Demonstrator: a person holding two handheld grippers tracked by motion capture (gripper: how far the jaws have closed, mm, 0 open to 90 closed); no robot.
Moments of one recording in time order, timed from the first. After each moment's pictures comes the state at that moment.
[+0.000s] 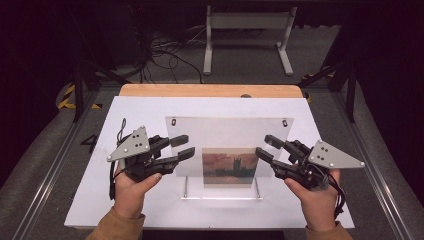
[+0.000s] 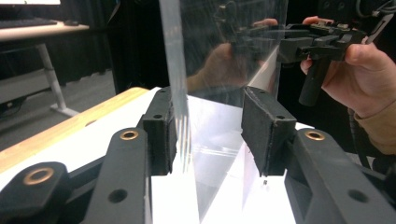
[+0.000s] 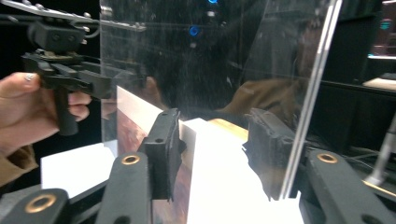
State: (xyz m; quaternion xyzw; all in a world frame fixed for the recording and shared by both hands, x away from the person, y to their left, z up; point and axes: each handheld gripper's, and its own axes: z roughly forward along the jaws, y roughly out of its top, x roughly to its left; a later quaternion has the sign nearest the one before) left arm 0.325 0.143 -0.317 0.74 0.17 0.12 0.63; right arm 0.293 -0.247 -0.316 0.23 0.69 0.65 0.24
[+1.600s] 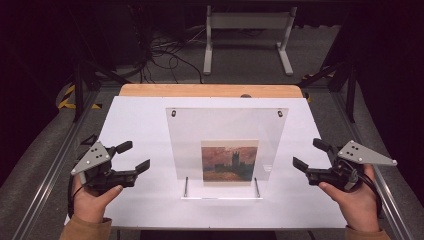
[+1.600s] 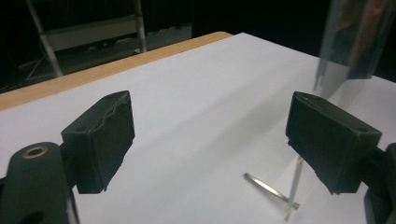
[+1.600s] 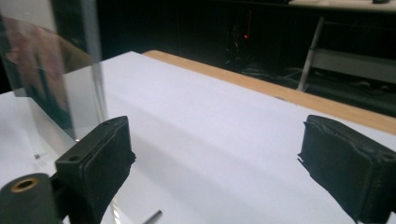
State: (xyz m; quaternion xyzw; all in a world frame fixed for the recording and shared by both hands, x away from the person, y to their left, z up) left arm 0.317 0.244 -0.372 0.75 0.32 0.20 0.55; right arm 0.295 -0.336 -0.337 0.36 0.73 0.52 0.27
